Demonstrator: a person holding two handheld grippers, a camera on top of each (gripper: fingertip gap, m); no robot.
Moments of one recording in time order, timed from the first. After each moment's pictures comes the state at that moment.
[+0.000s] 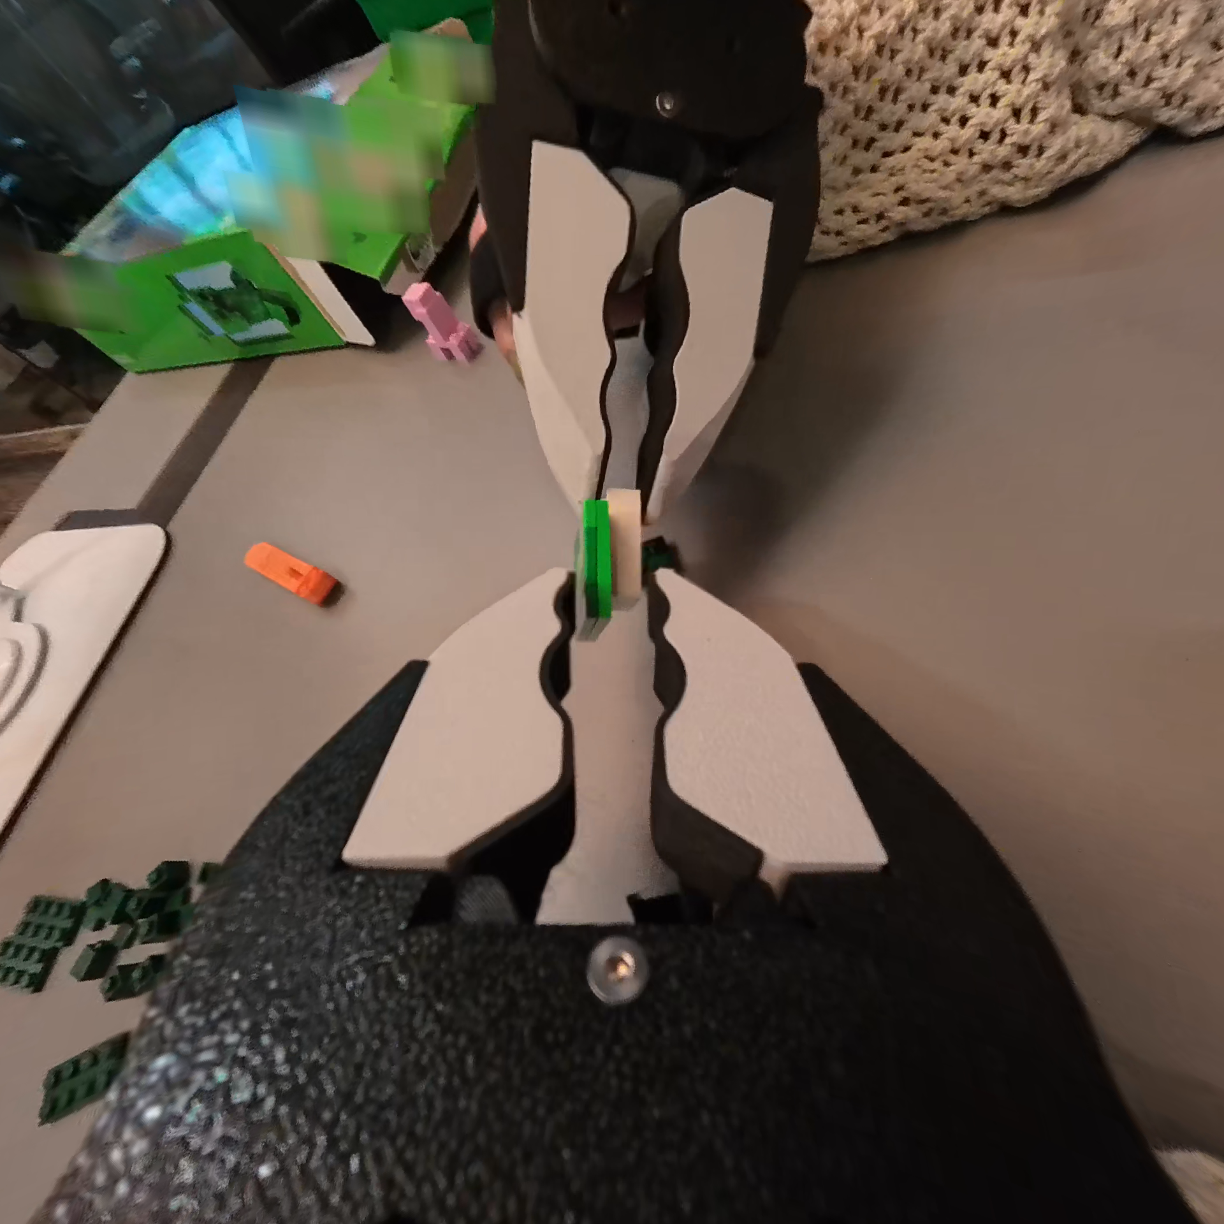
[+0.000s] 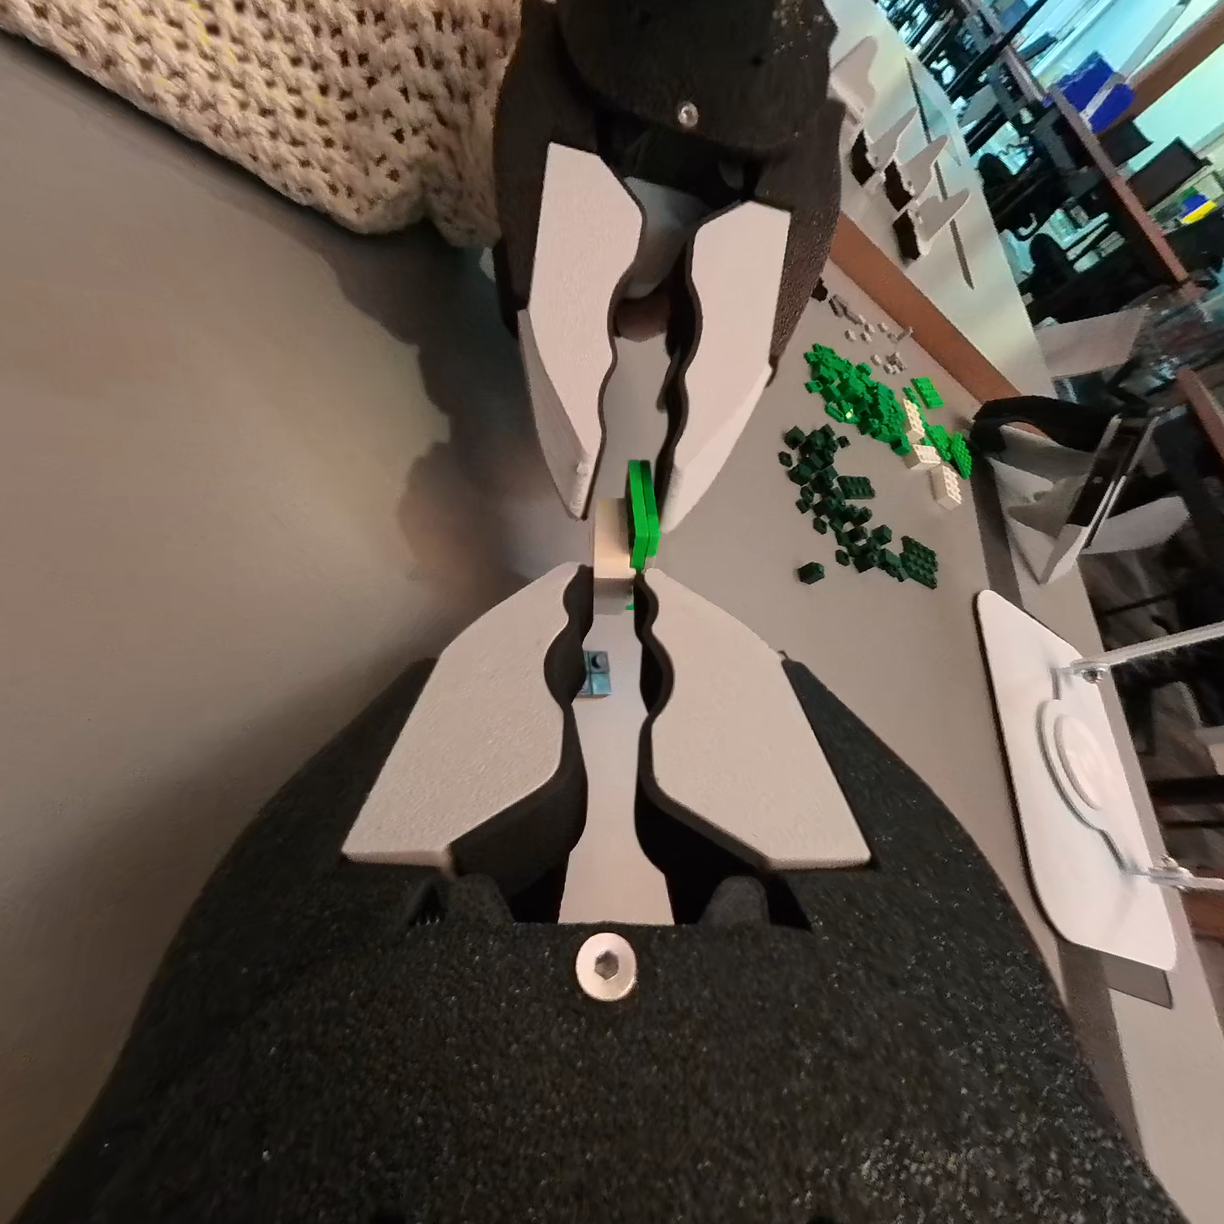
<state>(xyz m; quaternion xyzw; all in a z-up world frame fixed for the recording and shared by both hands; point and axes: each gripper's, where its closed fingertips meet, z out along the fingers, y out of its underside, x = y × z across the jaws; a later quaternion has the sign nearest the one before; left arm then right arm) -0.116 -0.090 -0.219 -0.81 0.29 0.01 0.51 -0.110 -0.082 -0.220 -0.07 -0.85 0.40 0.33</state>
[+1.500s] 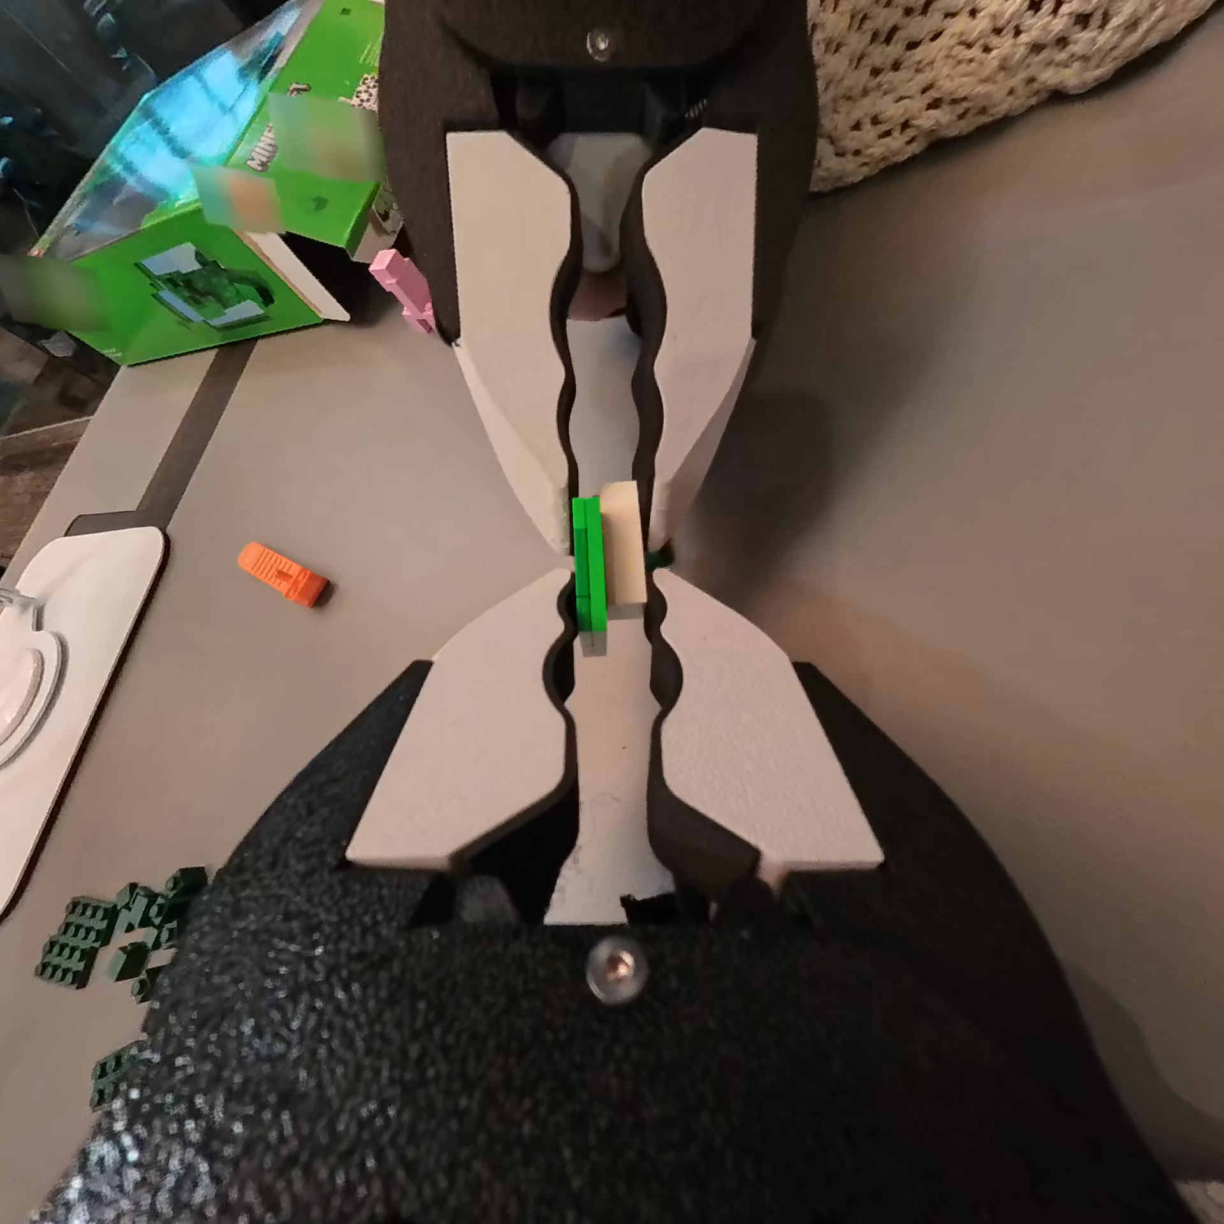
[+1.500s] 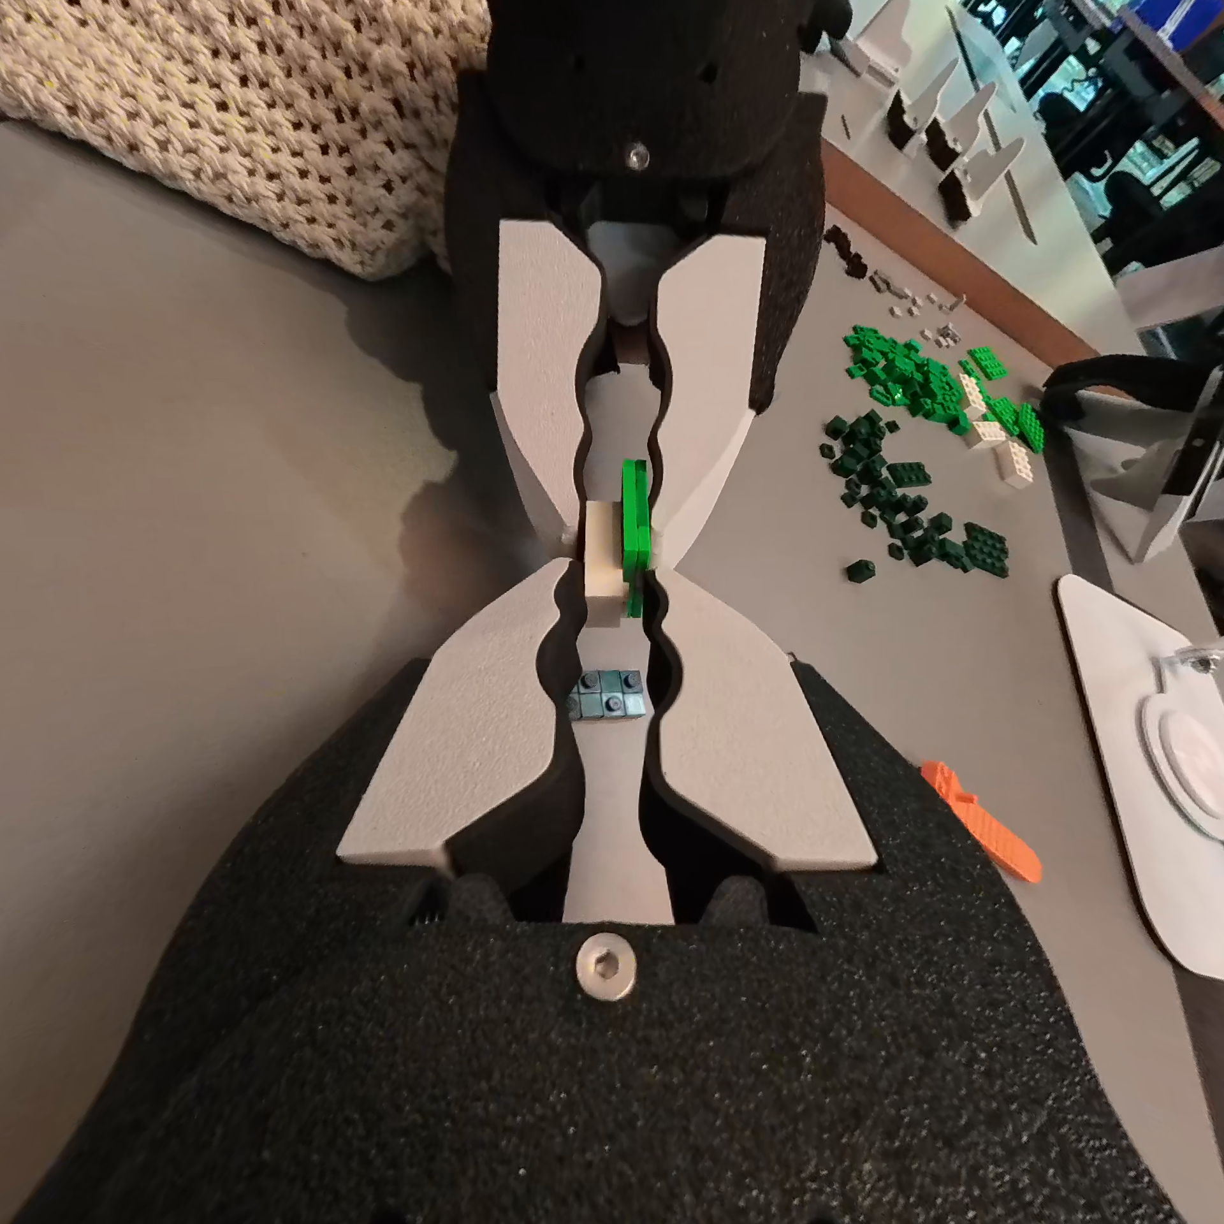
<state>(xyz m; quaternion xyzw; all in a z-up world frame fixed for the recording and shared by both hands) -0.110 -0.084 -0.234 -0.82 0.31 0.04 0.48 -0.109 -0.091 -0.225 -0.10 -0.86 0.42 0.28</state>
